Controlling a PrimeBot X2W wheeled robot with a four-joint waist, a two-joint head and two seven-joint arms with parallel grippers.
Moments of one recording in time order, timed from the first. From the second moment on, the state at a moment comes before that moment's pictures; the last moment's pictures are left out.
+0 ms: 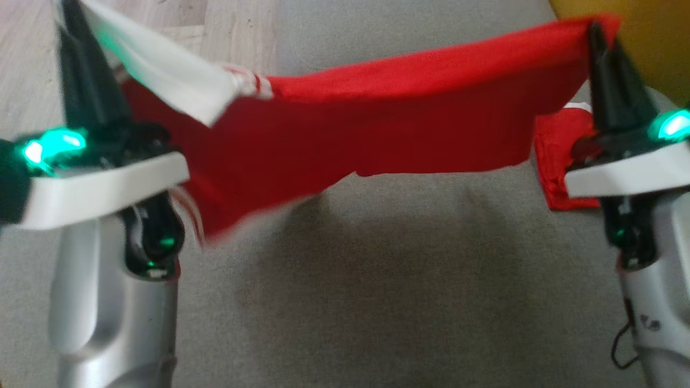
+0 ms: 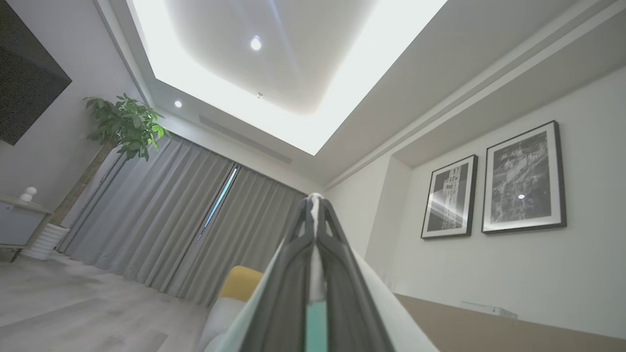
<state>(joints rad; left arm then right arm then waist) -0.47 0.04 -0.06 -0.08 -0.52 -0.03 -0.22 -0.42 -0.23 0.13 0.03 0.32 0.12 -0.09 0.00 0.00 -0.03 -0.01</state>
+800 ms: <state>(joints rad) -0.94 0.16 0.01 0.18 -0.63 0.06 -0.10 -0.85 -0.21 0.11 0.18 0.37 0.12 0.14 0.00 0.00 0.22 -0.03</state>
